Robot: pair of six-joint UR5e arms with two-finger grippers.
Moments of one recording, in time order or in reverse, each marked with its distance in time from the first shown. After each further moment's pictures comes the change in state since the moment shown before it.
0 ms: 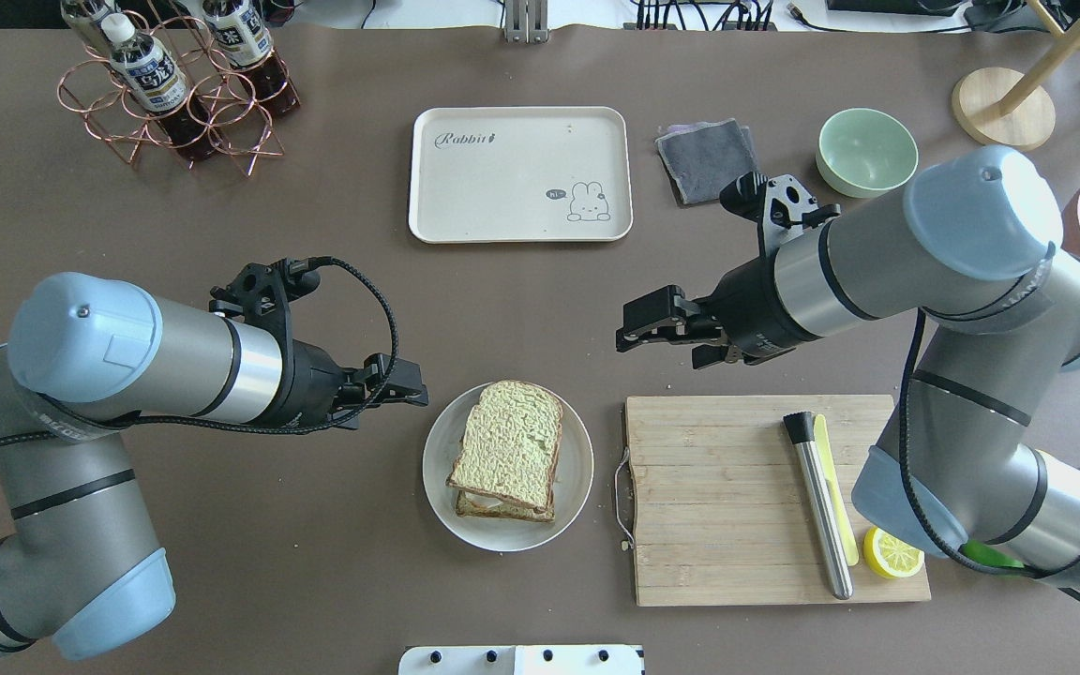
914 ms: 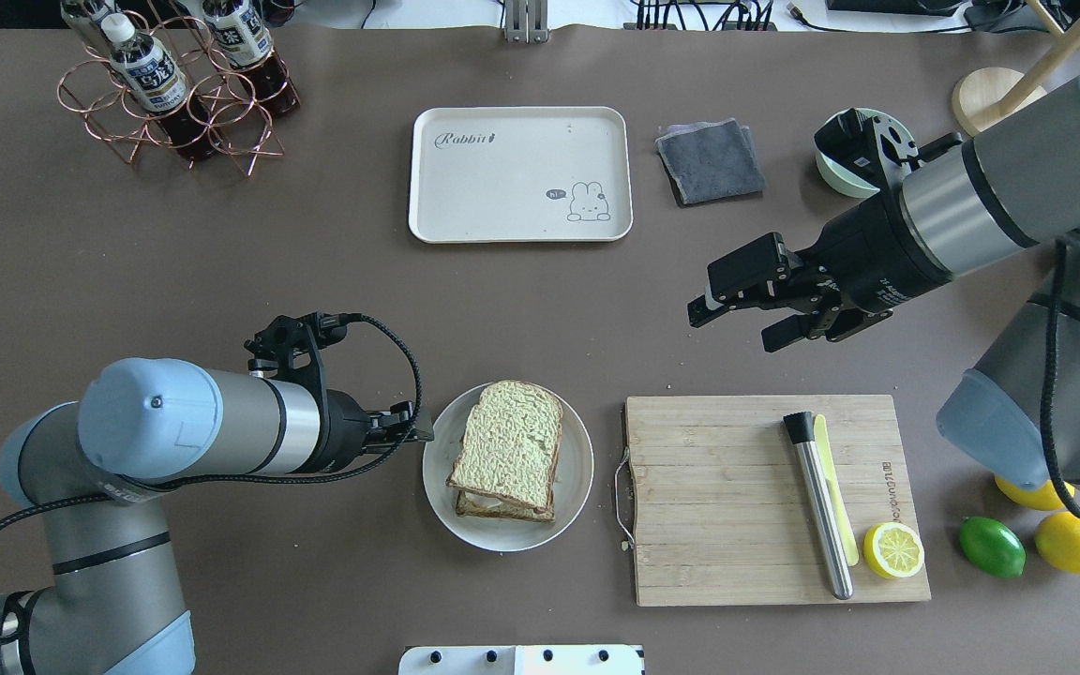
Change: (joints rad) left arm 0.111 0.004 0.052 -0.014 0.181 0.000; right arm 0.147 -0.046 0.051 0.006 0.252 -0.024
